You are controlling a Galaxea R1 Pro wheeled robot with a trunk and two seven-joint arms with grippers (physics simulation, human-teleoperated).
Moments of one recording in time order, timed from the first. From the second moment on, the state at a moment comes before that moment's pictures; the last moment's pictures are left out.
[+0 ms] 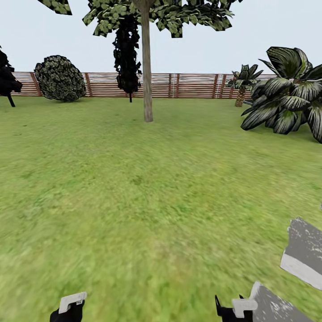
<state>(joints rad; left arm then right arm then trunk) -0.33 0.12 0.27 -0.33 -0.02 -0.24 -0.06 -0.26 -0.04 -0.08 -0.32 0.11 -0.60 -0.06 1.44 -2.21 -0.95</state>
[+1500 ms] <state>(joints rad) -0.33 0.12 0.27 -0.33 -0.02 -0.24 -0.06 -0.26 -0.04 -0.08 -0.32 0.11 -0.60 -0.06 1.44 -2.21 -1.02</state>
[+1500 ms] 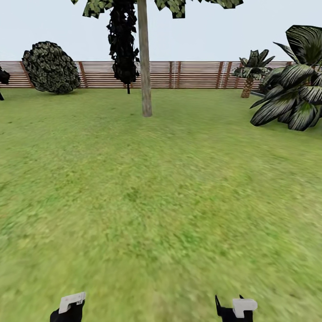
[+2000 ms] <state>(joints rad) -0.33 0.12 0.27 -0.33 -0.02 -0.24 -0.06 -0.26 -0.04 -0.08 -0.32 0.11 -0.60 -0.06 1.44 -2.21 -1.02</state>
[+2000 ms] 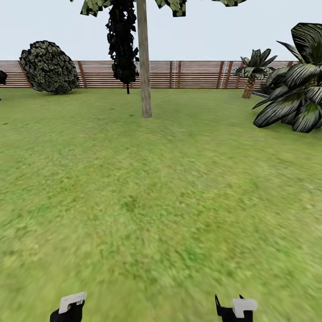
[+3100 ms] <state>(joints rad) -0.33 0.12 0.27 -0.33 -0.02 -0.24 -0.06 -0.26 -0.04 -0.08 -0.32 0.11 -0.60 -0.06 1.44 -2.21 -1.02</state>
